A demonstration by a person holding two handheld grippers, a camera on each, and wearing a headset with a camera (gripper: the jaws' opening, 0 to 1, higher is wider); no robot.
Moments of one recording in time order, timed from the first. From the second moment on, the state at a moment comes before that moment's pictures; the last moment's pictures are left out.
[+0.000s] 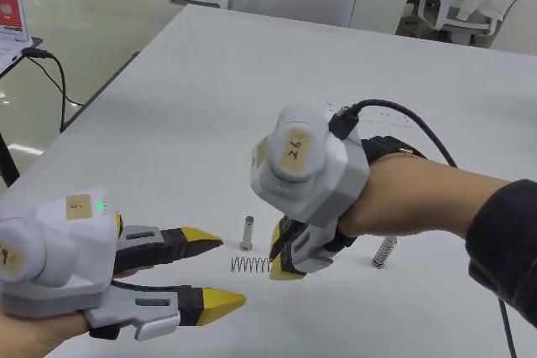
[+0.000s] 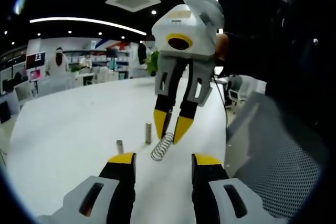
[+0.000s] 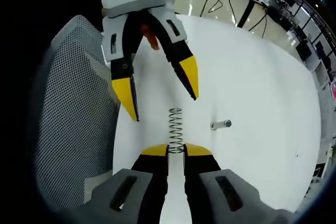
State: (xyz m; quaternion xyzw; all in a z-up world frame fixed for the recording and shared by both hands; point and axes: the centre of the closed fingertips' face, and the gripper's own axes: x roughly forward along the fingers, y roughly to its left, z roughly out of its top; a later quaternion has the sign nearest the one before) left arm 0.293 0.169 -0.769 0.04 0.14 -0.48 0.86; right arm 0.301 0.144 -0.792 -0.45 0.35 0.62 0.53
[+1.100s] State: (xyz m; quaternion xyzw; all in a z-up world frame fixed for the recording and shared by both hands) left arm 0.281 0.154 -0.761 0.06 0.13 -0.52 0.84; right arm 0.281 0.142 -0.776 -0.49 0.32 0.64 0.49
